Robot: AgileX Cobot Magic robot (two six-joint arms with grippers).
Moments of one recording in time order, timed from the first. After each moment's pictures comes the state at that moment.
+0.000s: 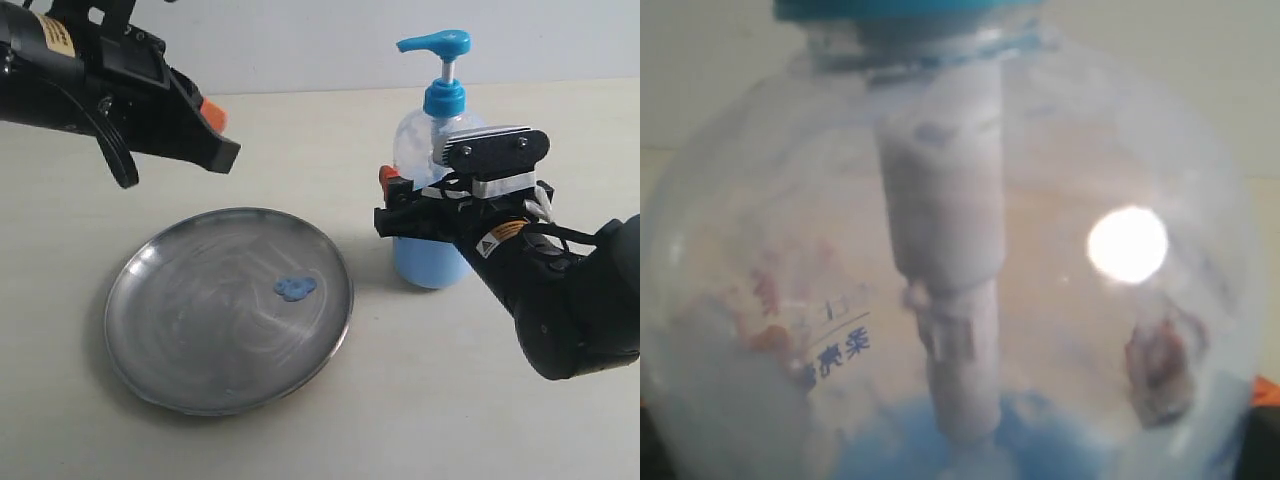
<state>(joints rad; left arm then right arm) -0.62 1.42 -0.98 -0.12 0.36 0.23 0.60 1.94 -0.51 0.39 -1.14 -0.04</state>
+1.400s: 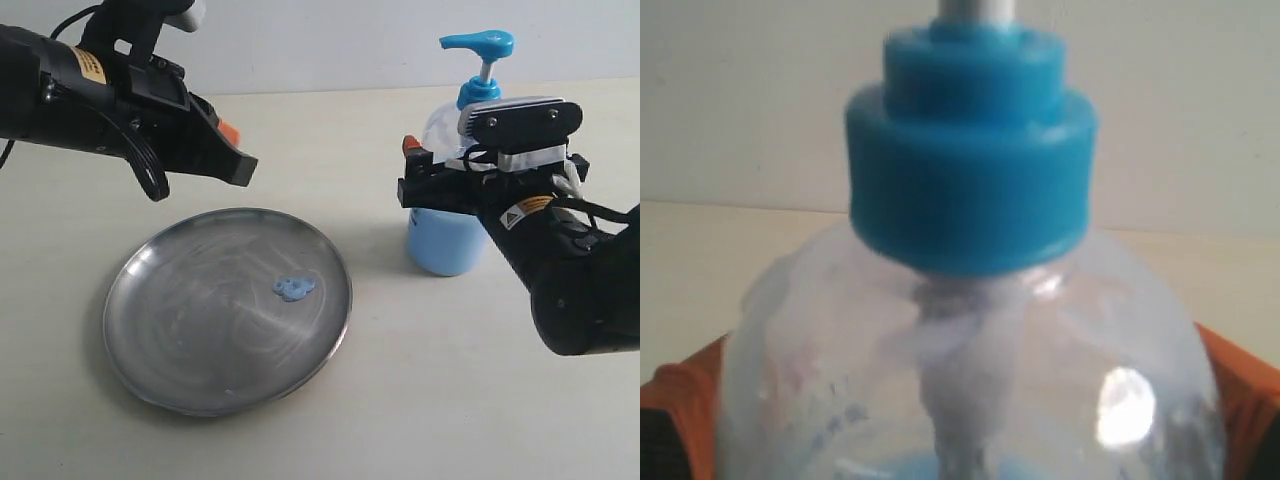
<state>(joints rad) -0.62 1.48 -0.95 -0.18 0.30 0.24 0.56 1.87 -0.51 0.45 -1.13 -0.14</state>
